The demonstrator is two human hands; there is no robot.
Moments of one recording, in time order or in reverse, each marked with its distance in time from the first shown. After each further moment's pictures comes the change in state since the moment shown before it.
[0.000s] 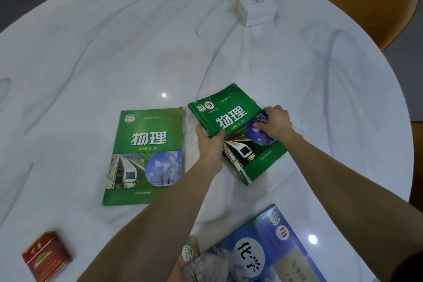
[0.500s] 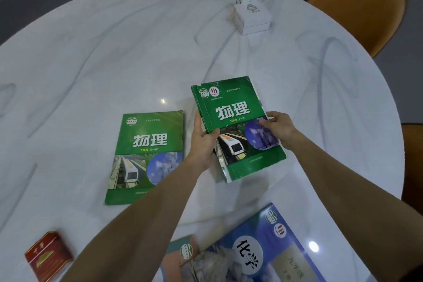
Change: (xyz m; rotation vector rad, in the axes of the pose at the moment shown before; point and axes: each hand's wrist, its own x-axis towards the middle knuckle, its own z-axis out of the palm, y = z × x) left_hand -0.008 0.023 -0.018 0.014 -0.293 0.119; right_hand -0.020 0.010 -0.013 0.794 -0.045 0.177
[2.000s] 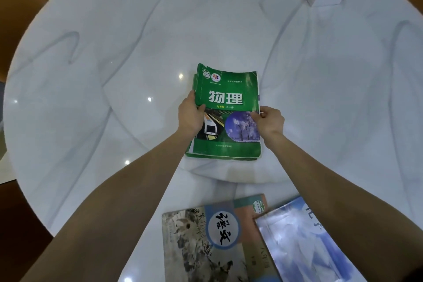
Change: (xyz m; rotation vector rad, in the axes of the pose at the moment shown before) left_hand -0.018 0.056 -0.223 0.906 0.267 0.229; right_hand -0.098 -0.014 0.229 -0.225 0.144 -0.159
